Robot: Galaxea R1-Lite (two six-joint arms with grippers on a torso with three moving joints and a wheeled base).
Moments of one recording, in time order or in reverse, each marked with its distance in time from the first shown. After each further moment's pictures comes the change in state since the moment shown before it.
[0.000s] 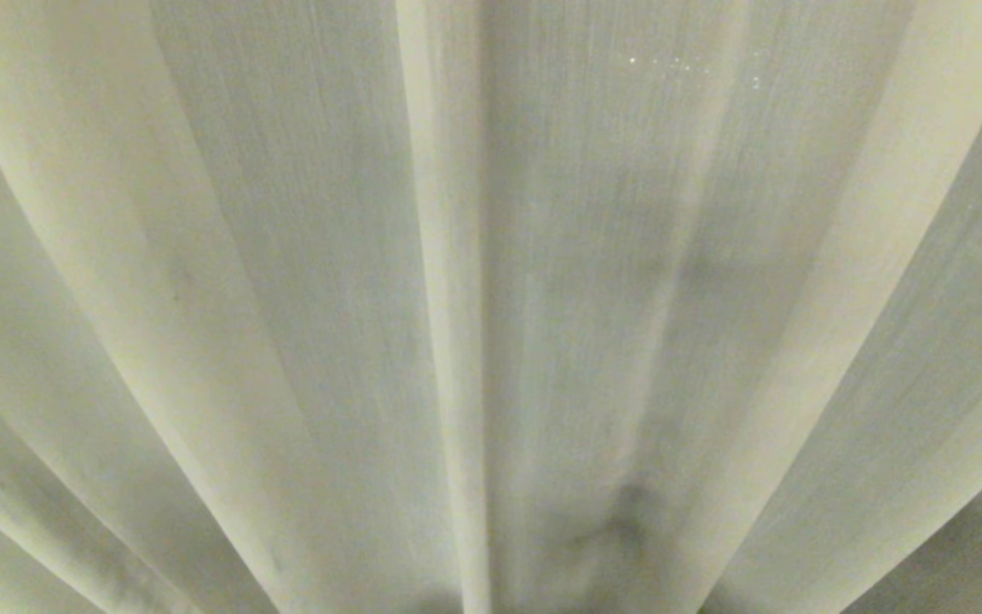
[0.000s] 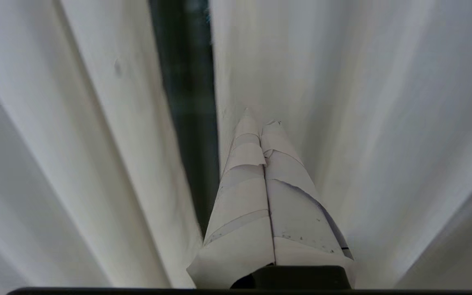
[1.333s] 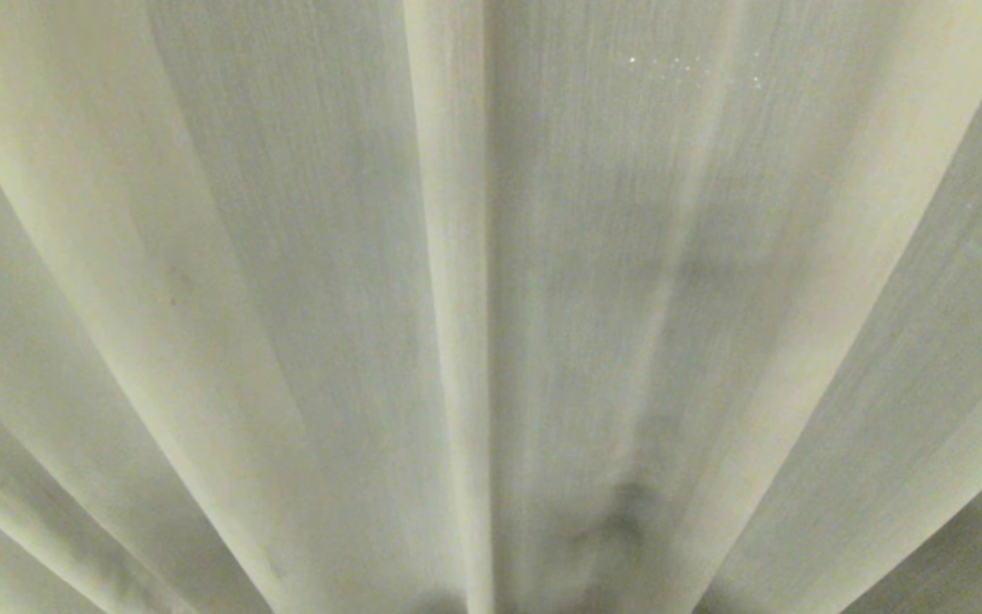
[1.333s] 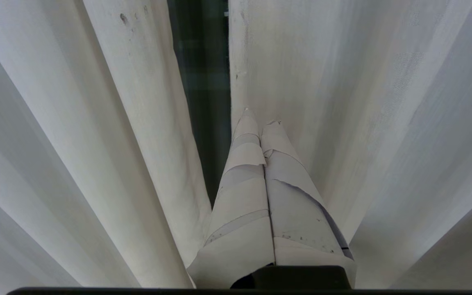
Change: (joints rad) left arm 0.000 0.001 0.053 0.033 0.055 0.006; right arm 0.000 0.000 0.000 0.000 0.000 0.000
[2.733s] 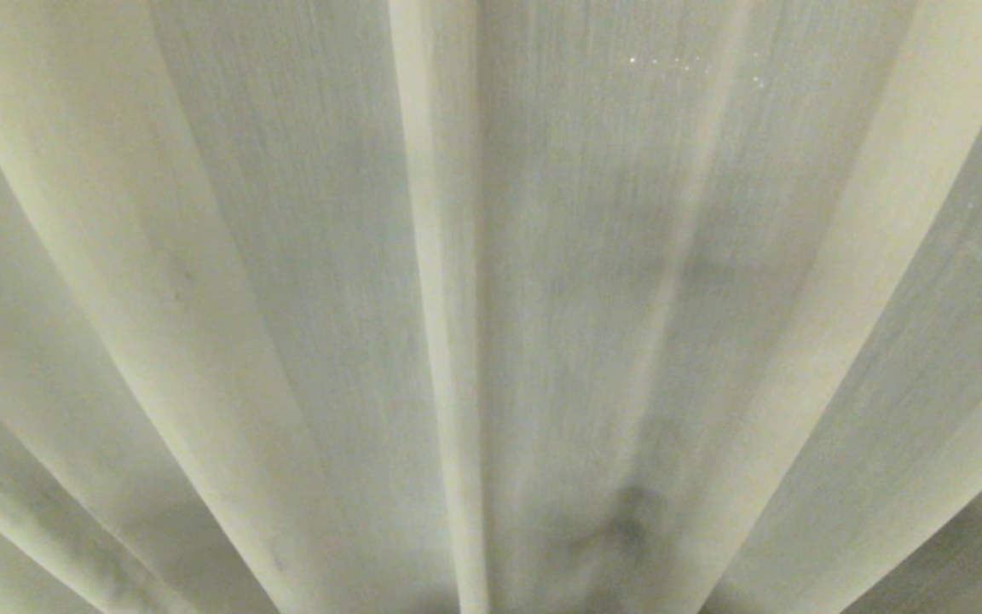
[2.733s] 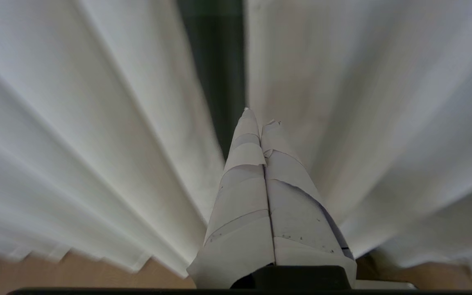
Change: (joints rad) left arm 0.049 0.264 0.000 -0.009 -0.017 0.045; right arm 0.000 0.000 0.000 0.000 0.000 0.000
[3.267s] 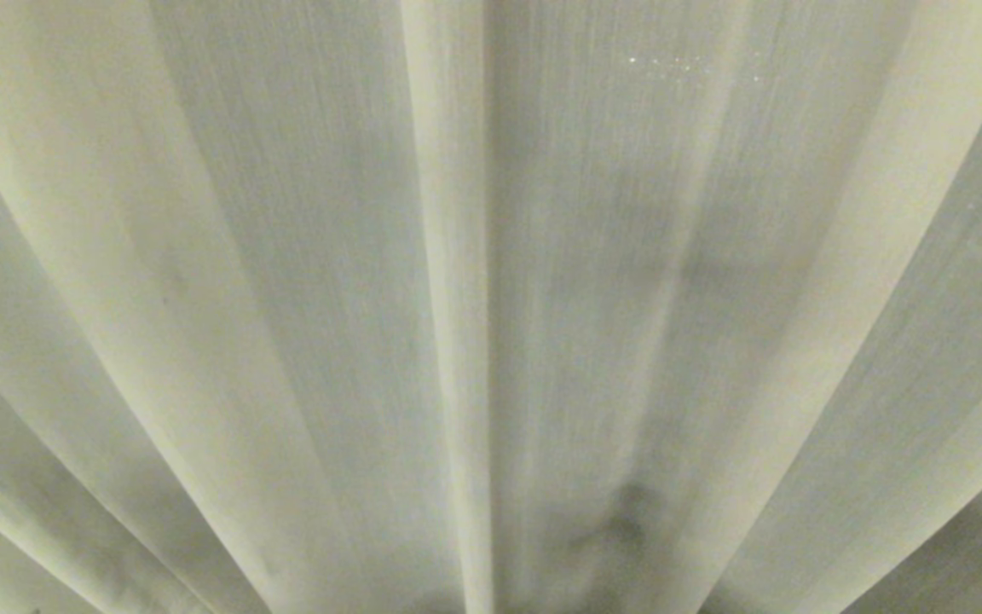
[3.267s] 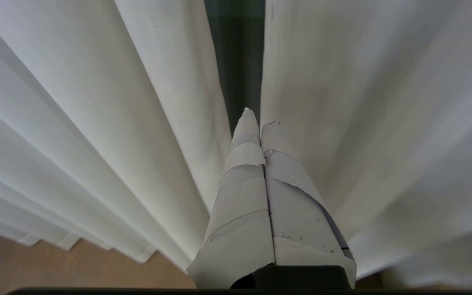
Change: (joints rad) left arm 0.120 0.056 0.000 -0.054 -0.023 0.003; right arm 0.000 0.000 0.000 0.000 0.000 0.000
